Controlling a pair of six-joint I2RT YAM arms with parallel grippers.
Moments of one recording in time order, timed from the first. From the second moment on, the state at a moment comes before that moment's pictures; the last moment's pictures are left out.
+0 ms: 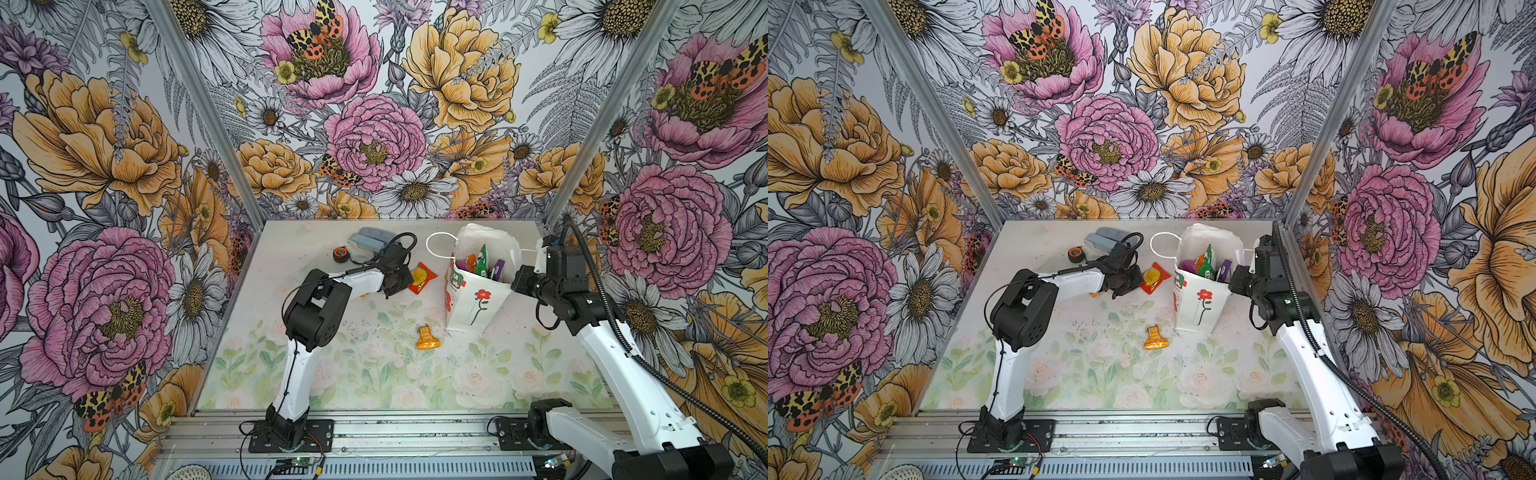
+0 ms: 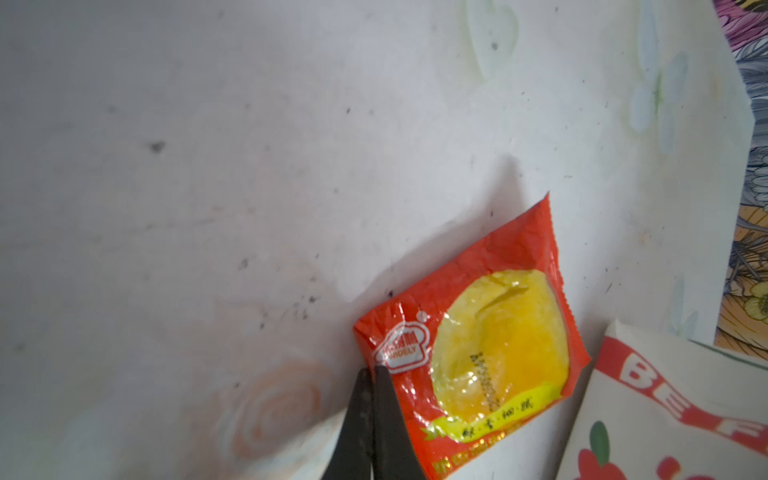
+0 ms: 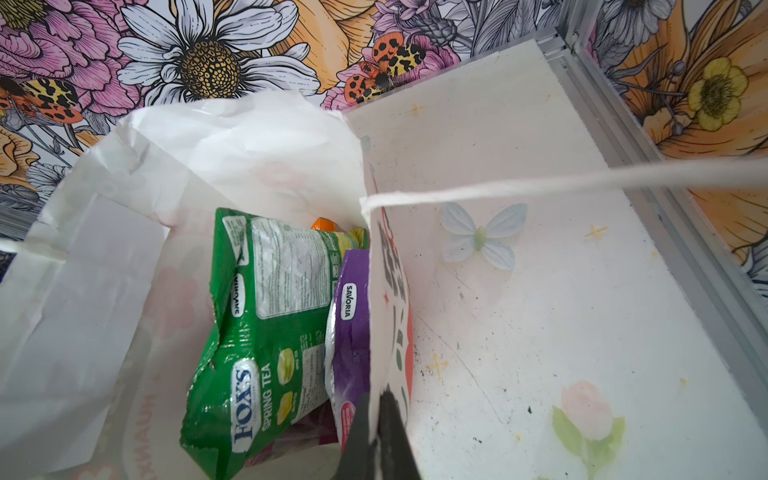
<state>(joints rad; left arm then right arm) -0.58 2.12 1.43 -0.25 0.04 -0.91 0.09 1.03 1.04 -0.71 -0.02 0.37</state>
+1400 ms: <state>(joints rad) -0.88 1.26 0.89 -0.13 -0.18 -0.65 0.09 1.03 1.04 -0.70 -0.02 0.39</state>
